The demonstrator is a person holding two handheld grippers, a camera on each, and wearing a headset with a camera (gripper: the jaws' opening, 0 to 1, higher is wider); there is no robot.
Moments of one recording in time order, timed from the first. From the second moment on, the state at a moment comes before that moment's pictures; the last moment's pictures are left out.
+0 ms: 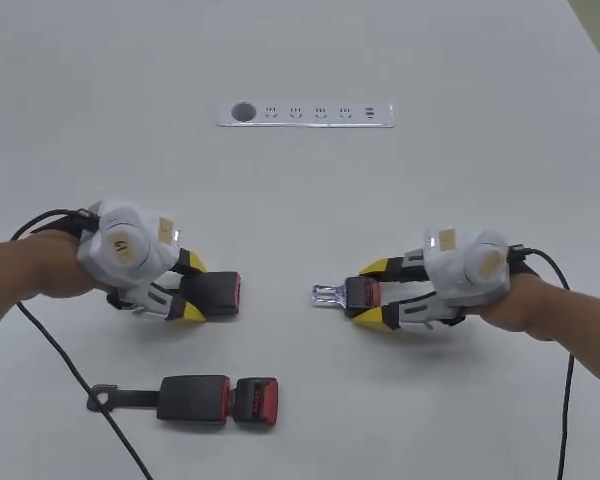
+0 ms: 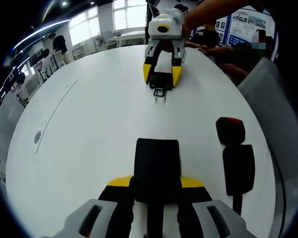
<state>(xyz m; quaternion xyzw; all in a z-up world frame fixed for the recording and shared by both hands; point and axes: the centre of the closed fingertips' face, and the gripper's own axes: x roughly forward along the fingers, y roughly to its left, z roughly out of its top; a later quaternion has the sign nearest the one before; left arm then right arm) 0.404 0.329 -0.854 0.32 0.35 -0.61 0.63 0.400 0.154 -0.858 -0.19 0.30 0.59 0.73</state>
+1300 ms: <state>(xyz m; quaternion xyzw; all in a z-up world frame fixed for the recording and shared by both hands) 0.402 0.331 -0.856 0.33 0.35 -0.61 0.62 0.404 0.261 -0.859 -0.18 0.27 0.62 0.72</state>
